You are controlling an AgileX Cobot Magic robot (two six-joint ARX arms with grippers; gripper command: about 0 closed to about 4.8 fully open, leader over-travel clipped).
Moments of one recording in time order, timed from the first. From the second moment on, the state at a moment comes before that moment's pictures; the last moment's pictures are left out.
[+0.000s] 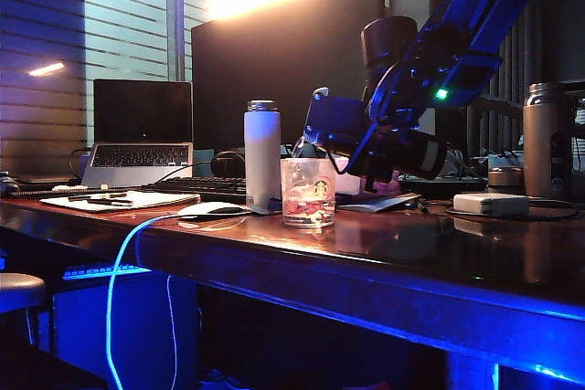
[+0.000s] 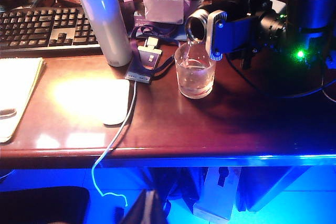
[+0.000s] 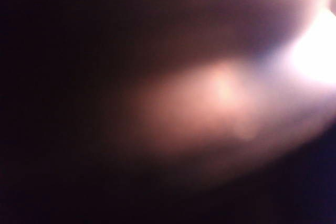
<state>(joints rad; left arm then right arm) -0.09 1.16 1.36 -0.73 0.47 0.39 0.40 2.15 1.42 0.58 0.40 -1.23</state>
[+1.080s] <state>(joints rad) -0.09 1.16 1.36 -0.73 0.47 0.39 0.39 2.15 1.42 0.55 0.40 -1.25</state>
